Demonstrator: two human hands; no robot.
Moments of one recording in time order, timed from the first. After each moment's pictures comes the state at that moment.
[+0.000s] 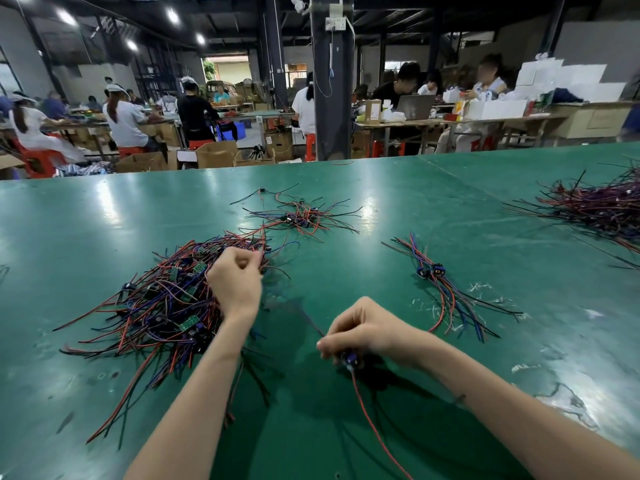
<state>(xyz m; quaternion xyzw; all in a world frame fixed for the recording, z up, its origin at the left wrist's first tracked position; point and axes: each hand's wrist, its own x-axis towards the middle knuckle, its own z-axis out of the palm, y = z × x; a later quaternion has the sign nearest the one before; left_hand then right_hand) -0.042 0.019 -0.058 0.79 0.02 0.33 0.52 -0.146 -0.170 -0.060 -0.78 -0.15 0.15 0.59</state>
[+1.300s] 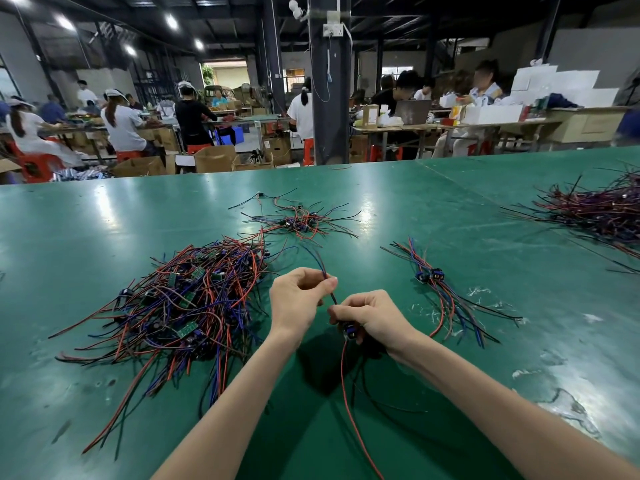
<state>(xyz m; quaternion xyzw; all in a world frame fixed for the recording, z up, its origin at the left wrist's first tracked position) -0.076 -0.043 -0.068 0.72 -0.09 0.10 0.68 -0.126 -0.172 -0.067 -0.76 0.00 0.00 0.66</state>
